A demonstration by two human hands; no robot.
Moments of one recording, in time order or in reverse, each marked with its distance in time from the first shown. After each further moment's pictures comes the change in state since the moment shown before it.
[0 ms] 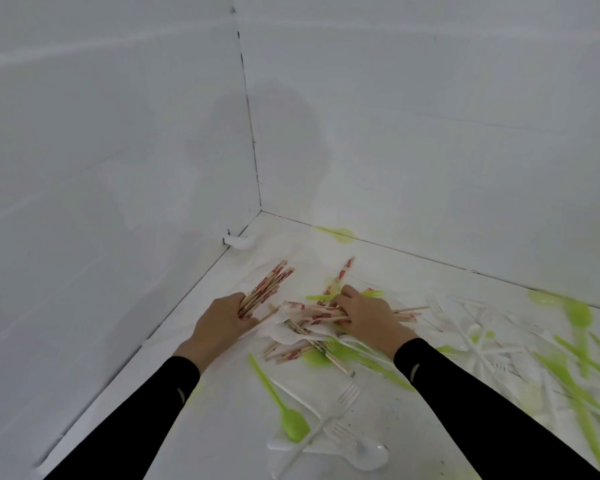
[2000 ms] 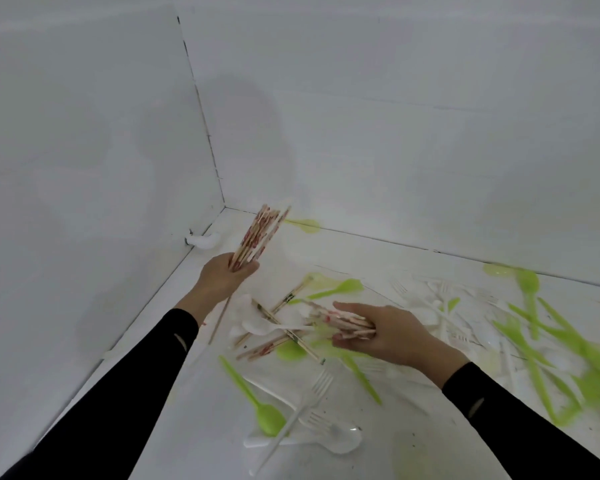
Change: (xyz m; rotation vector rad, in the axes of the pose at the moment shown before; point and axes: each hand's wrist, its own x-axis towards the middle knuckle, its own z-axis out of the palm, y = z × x) left_hand 0.054 0.062 -0.006 -0.336 -0.024 0.024; right_hand -0.099 0.026 -0.032 0.317 0.040 0.150
